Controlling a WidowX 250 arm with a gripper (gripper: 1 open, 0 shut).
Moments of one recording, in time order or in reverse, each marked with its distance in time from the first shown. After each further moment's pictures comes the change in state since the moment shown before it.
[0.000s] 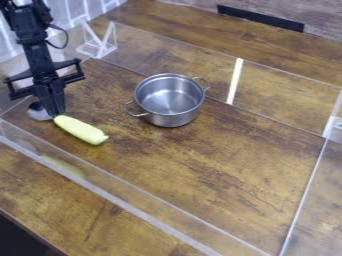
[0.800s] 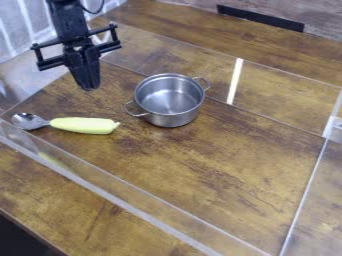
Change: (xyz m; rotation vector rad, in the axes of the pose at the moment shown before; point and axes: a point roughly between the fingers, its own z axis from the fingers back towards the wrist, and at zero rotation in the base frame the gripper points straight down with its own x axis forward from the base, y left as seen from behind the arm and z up) arm -0.060 -0.046 0.045 -0.008 0.019 0.084
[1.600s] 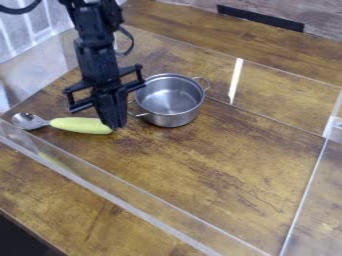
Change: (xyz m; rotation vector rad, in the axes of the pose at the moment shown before) arm -0.032 -0.009 -0.039 0.013 -0.055 0.112
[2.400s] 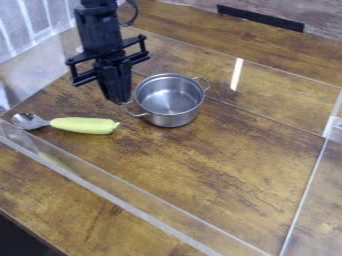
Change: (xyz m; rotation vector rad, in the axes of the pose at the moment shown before) arm 0.001 -0.003 0.030 -0.032 -0.049 0.051
